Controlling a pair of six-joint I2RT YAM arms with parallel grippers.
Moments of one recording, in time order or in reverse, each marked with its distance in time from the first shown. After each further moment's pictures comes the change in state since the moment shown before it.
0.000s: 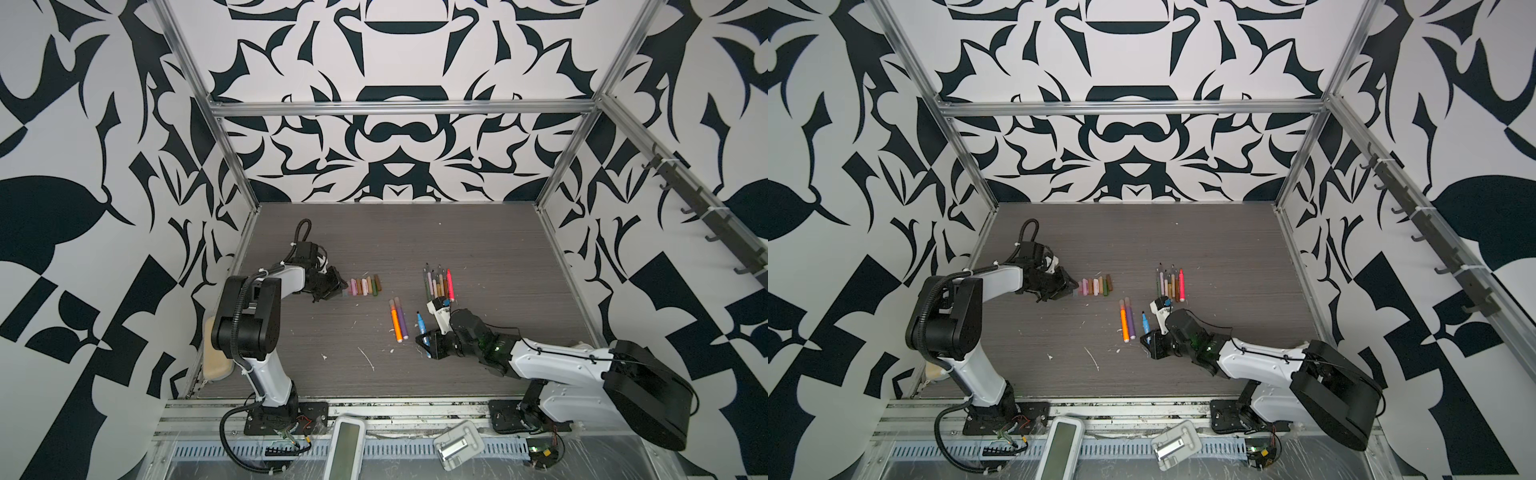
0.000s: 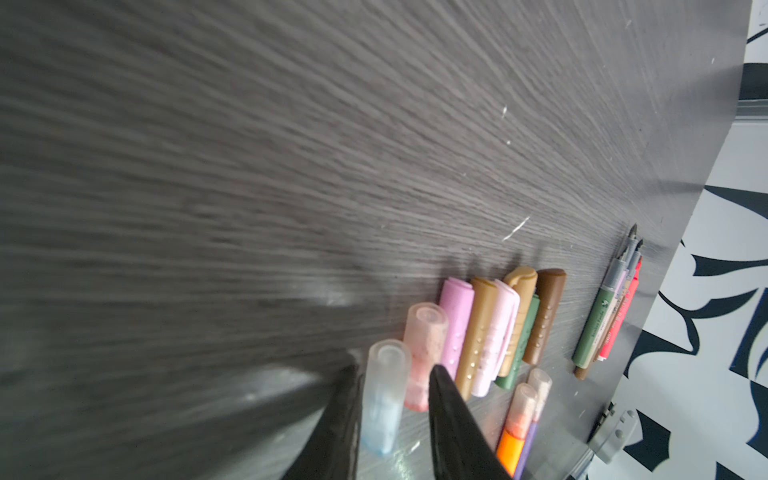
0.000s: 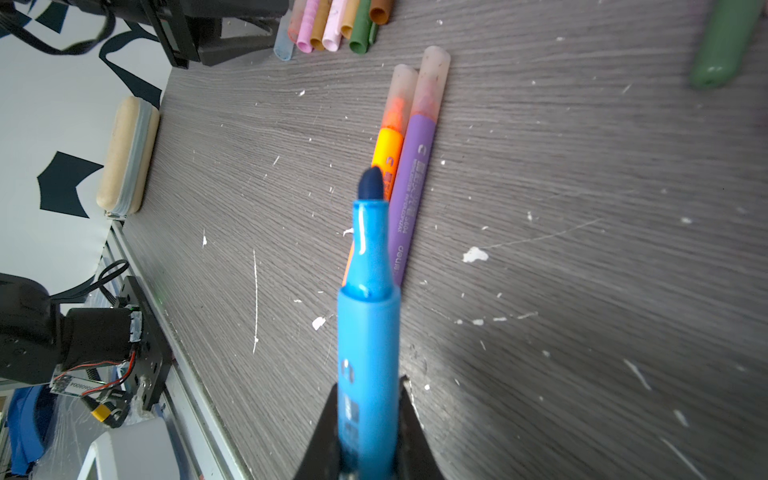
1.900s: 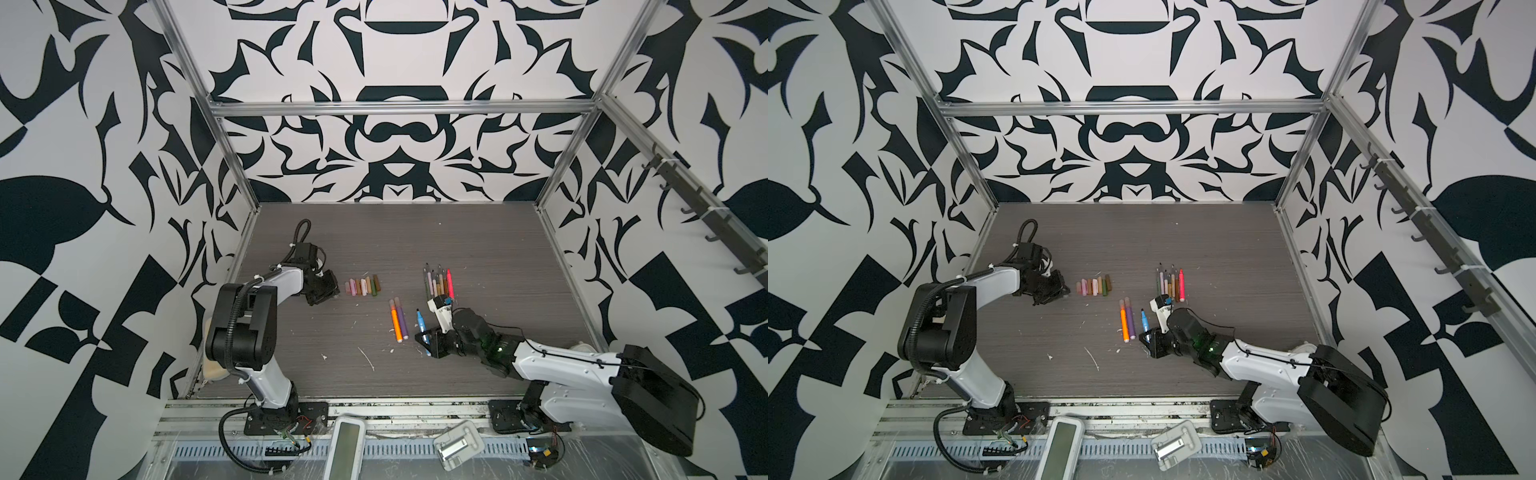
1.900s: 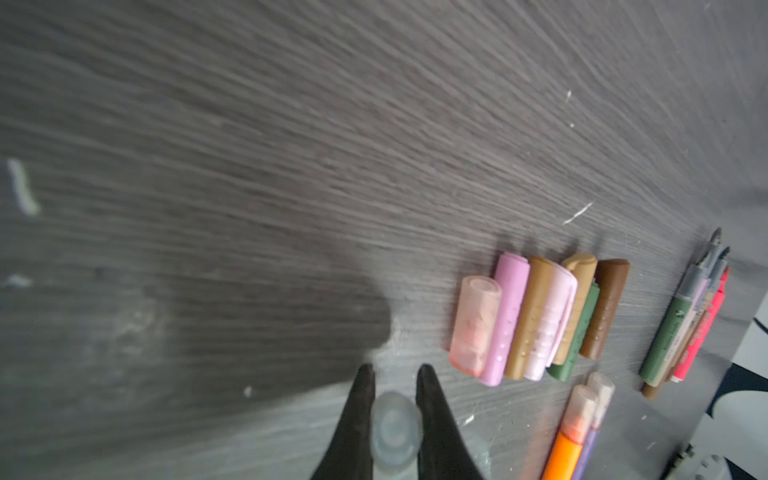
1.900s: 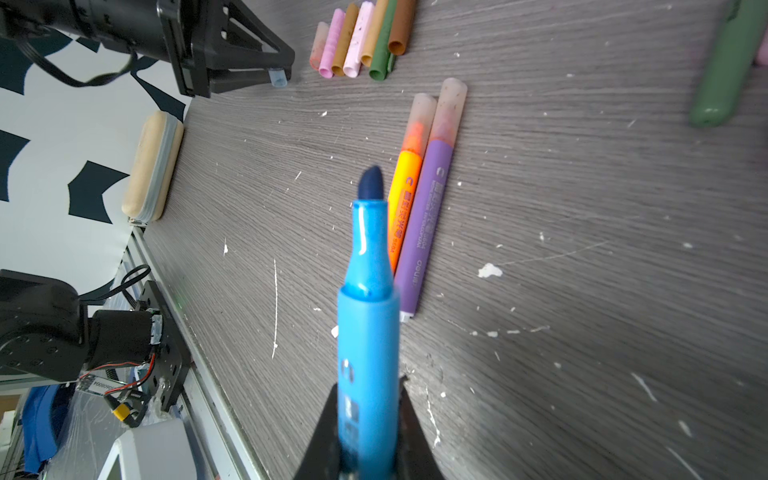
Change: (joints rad) left arm -0.010 -0.061 -0.015 -0.090 -0.119 0.050; right arm 0.002 -0.041 0.000 0.007 0.001 0.000
